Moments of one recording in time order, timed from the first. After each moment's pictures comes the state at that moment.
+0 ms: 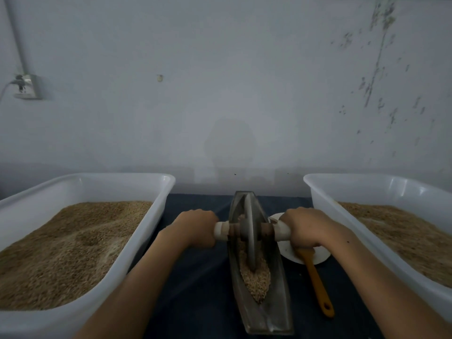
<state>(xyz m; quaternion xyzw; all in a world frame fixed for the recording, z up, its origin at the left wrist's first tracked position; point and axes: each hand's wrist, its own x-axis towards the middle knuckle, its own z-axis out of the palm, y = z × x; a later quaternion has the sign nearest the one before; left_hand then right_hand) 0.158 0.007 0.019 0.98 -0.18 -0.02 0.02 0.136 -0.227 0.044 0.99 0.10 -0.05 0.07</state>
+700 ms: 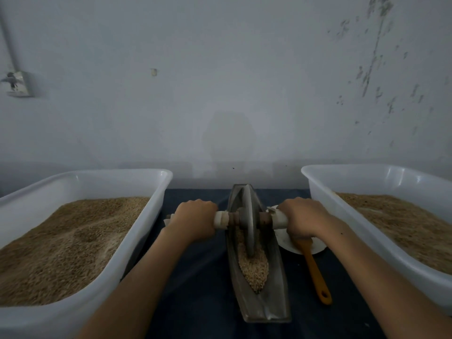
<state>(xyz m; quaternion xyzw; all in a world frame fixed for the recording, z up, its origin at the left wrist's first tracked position) 0.156 0.002 0.014 0.98 -0.15 0.10 -0.02 0.138 -0.228 0.037 0.99 0.09 0.00 0.05</state>
